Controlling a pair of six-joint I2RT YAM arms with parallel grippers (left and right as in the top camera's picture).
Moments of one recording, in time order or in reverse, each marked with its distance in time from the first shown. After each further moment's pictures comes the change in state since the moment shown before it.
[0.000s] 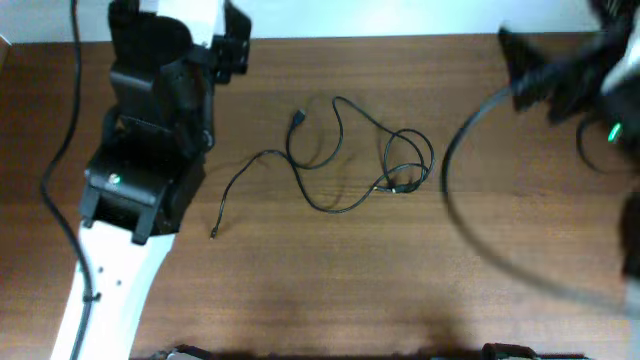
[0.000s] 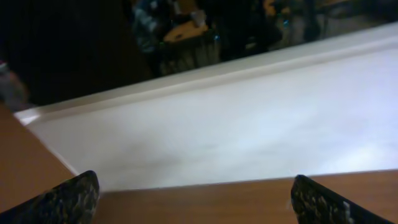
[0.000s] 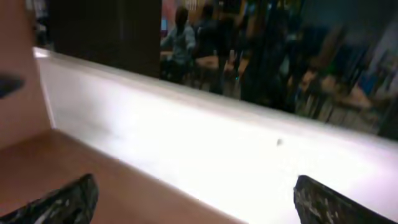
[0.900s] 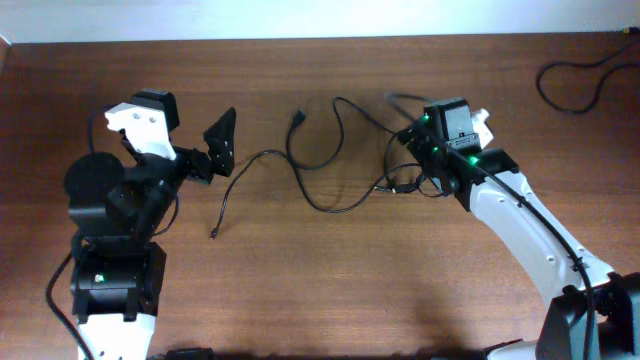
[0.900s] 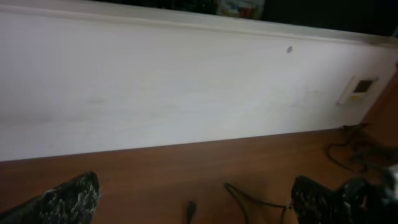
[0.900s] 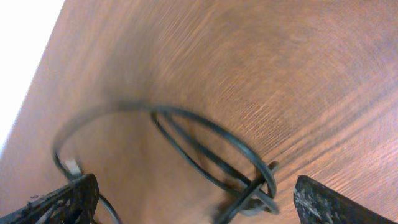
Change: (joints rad) left arm 0.365 -0.434 -0.777 0.364 0.842 -0.312; right arm 0.378 0.474 -0.446 -0.063 0.718 1.279
